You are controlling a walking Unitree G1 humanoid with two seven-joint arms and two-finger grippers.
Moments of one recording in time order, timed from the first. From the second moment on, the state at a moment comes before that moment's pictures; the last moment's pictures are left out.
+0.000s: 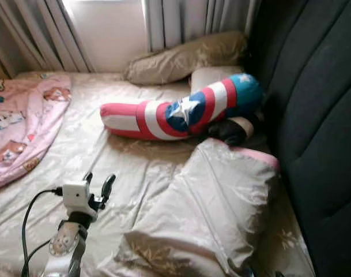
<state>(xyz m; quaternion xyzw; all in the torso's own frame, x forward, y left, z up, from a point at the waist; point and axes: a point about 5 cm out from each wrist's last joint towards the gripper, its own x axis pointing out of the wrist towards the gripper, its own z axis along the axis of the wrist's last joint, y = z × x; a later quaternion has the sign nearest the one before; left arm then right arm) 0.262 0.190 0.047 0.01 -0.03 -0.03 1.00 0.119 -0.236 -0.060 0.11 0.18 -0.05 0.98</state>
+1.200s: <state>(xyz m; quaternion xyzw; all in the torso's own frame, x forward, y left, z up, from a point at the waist) 0.243 0.187 0.067 0.02 0.00 -0.06 1.00 0.229 -0.165 -0.005 0.04 0.18 0.03 0.98</state>
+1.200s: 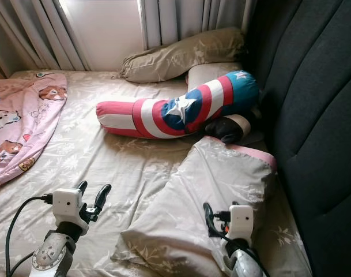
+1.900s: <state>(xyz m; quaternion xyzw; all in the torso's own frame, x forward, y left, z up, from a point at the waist) 0.264 0.180 0.083 0.02 -0.01 -0.09 1.00 0.204 -0.193 -0.065 0.10 0.38 -0.12 0.91</state>
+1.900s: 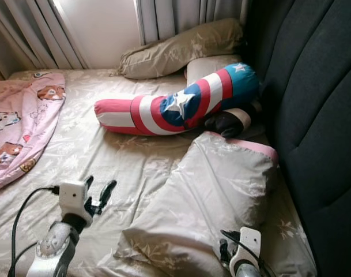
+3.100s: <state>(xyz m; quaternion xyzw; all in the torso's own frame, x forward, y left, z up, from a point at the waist) 0.253 0.201 0.089 0.06 0.03 -0.11 0.99 0.190 -0.186 -0.080 0.14 0.42 -0.13 0.89</state>
